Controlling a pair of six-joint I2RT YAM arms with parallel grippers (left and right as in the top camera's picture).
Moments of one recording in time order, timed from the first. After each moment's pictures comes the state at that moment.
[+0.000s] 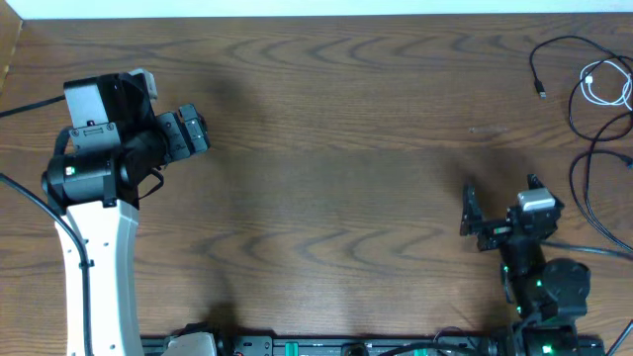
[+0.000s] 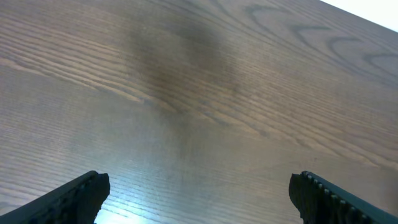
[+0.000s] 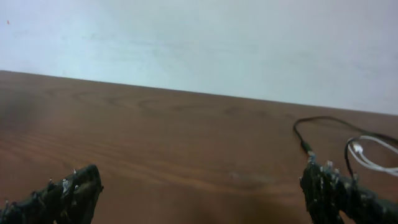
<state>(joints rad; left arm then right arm) 0.17 1.29 1.36 -0.97 0.17 -0.17 0.05 0.26 0.18 0.01 -0.10 -0.02</state>
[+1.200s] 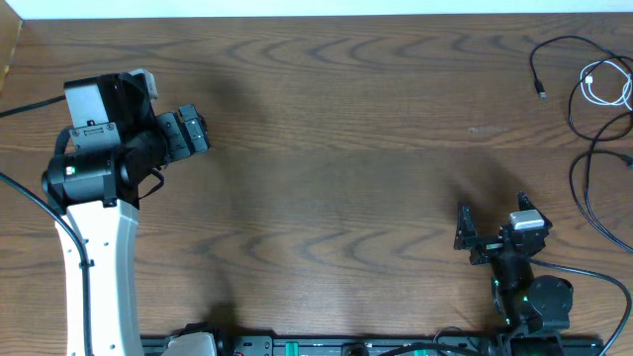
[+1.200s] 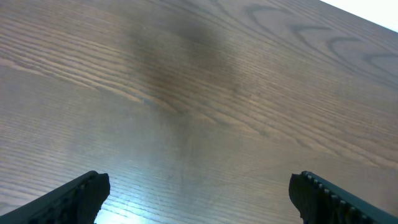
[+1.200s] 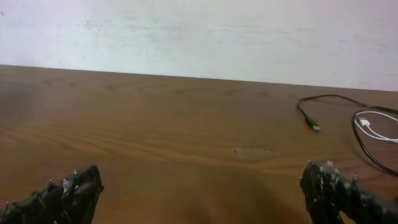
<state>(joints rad) 0.17 1.29 1.36 -0.97 0.17 -0.17 0.05 0.01 0.01 -0.07 -0.09 0.01</state>
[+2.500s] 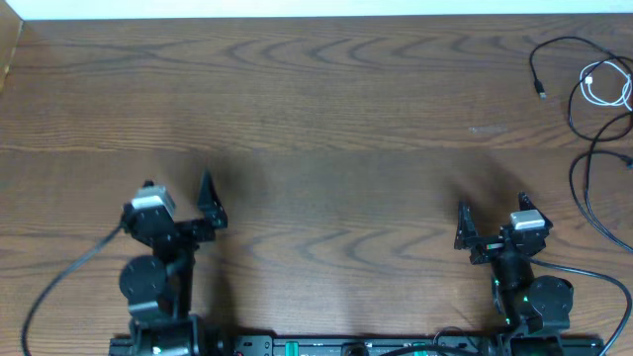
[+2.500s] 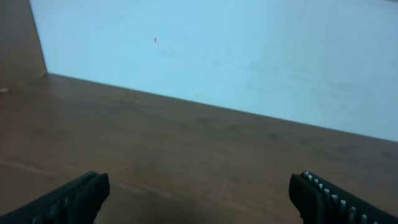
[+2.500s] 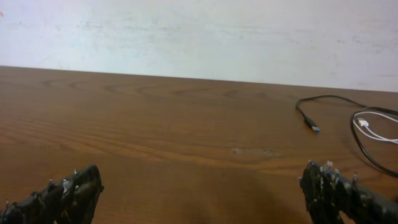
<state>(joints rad) 0.15 0.32 0.27 -0.04 0.09 -0.17 0.05 0.01 0.01 -0.07 -0.09 0.01</state>
